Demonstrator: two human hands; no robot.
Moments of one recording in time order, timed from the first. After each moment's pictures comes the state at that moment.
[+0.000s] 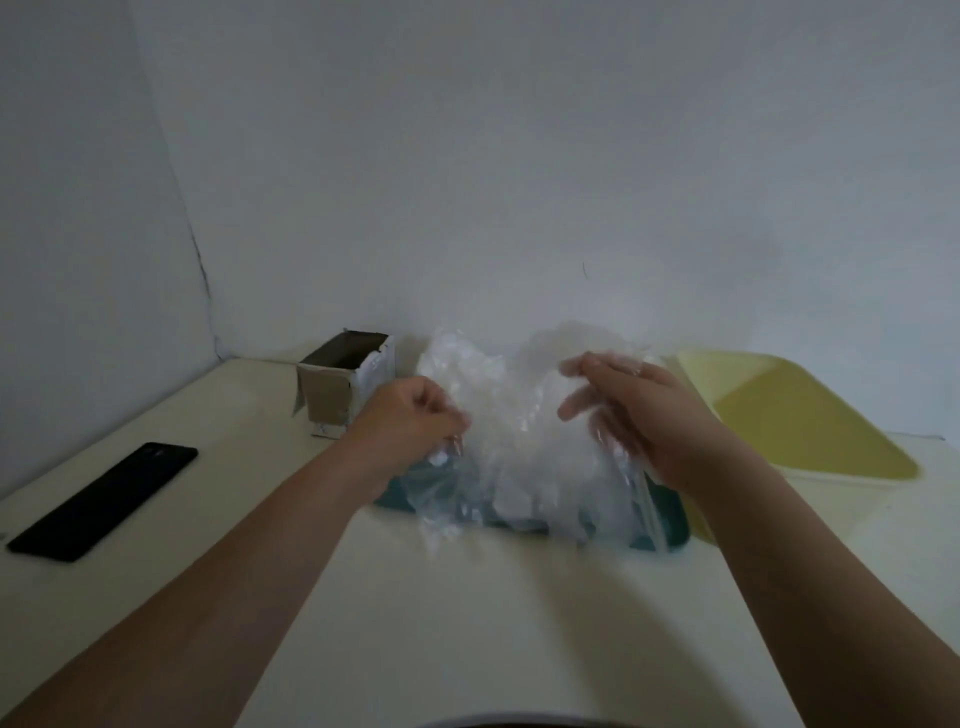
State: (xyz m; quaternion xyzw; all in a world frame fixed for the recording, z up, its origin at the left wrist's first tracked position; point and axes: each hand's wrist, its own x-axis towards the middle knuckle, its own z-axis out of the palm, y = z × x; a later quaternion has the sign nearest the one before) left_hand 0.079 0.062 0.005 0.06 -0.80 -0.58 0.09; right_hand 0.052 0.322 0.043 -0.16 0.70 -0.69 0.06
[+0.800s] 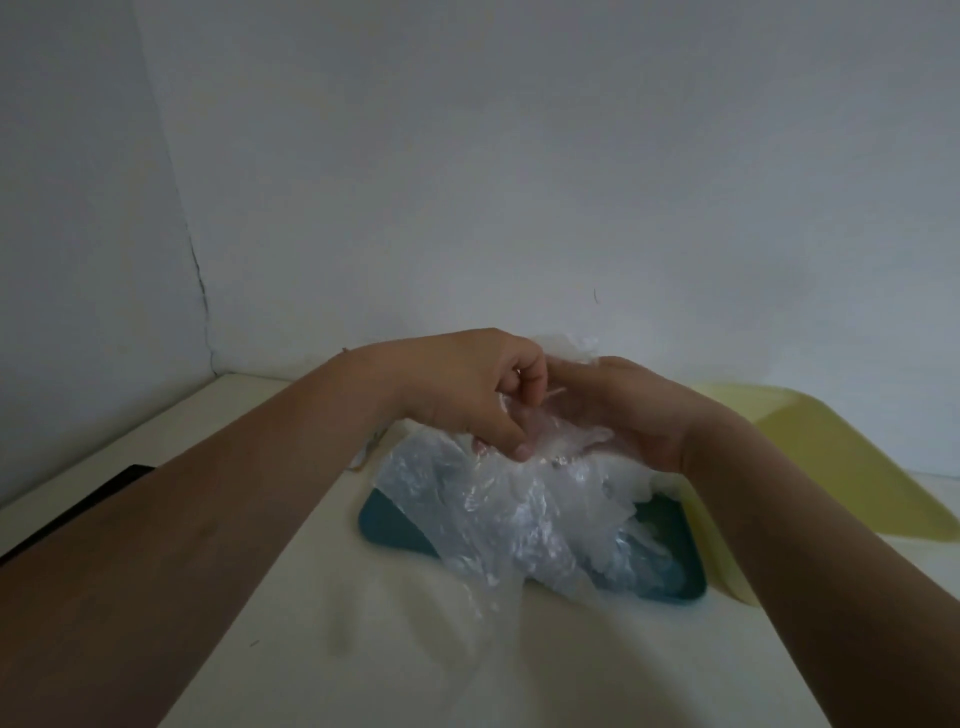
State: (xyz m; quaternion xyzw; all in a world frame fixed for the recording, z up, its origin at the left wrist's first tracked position) left_hand 0.063 0.087 0.121 -0.22 -0.93 -0.28 -0.06; right_hand 0.012 0.297 0.082 -0.23 0.76 -0.56 0.23
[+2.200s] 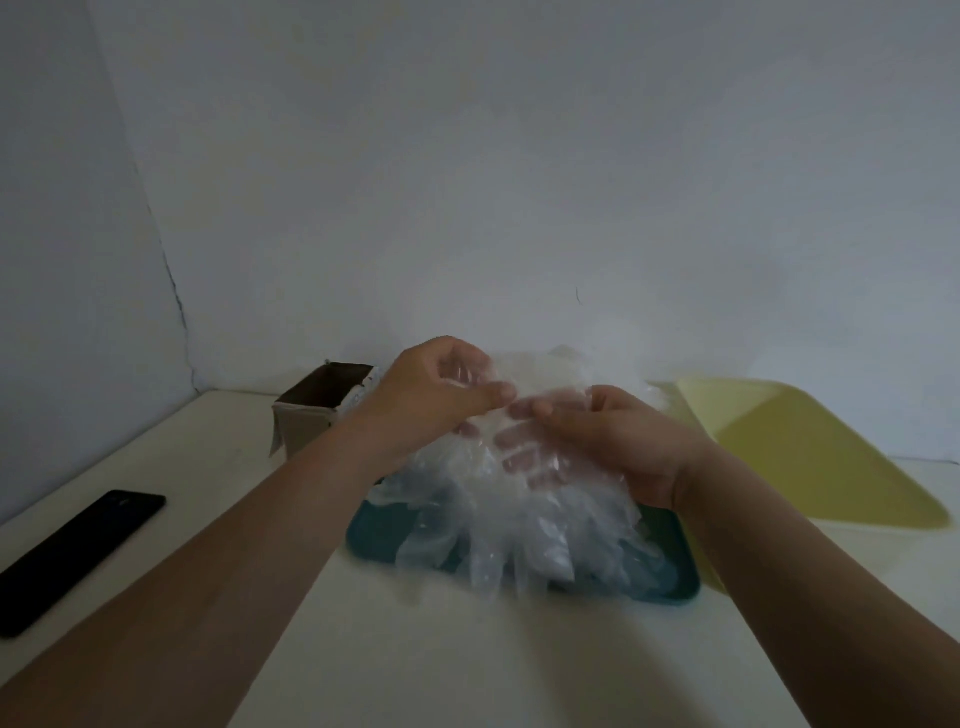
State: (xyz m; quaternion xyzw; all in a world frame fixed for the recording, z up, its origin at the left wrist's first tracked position) left_hand 0.041 0.085 0.063 -0.05 -0.80 -0.59 0.10; right_hand 0.020 0.309 0.053 -0.23 0.66 -0.67 0.24
